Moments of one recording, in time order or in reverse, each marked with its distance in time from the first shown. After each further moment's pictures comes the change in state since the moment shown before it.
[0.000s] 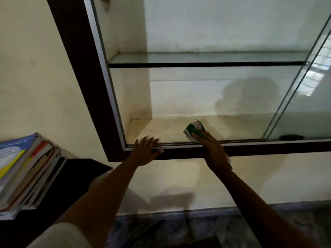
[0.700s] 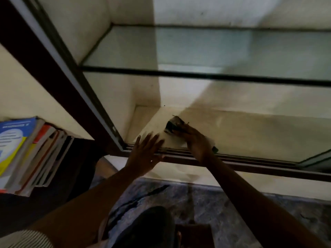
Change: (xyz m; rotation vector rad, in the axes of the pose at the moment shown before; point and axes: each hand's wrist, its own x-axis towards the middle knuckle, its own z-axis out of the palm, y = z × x) left_hand 0.014 -0.010 0.018 0.047 0.111 0.068; right_hand 0.094 0.028 0.088 0.144 -0.507 -0.180
